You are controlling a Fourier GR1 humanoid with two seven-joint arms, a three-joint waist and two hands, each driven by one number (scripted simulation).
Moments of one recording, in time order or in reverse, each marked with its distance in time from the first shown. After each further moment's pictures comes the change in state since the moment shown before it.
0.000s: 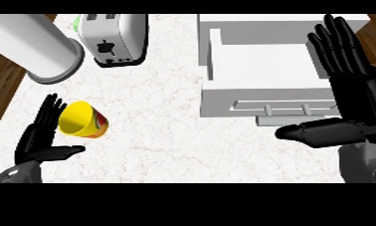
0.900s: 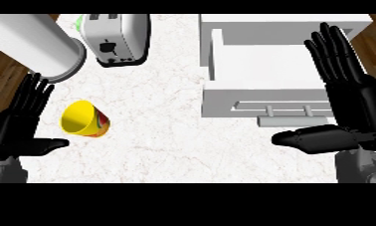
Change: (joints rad) left arm 0.233 -0.082 0.000 -0.831 0.246 -0.014 0.538; right arm 0.046 0.007 0.029 -0.007 0.020 -0.013 -0.044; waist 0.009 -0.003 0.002
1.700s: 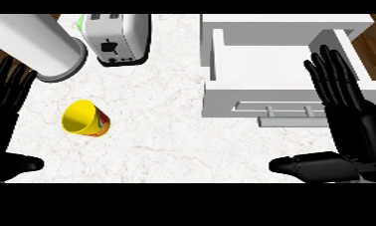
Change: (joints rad) left arm 0.100 -0.034 -0.044 -0.549 0.213 0.081 0.274; right arm 0.146 0.027 0.070 -0.121 0.019 -0.038 0.011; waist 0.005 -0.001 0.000
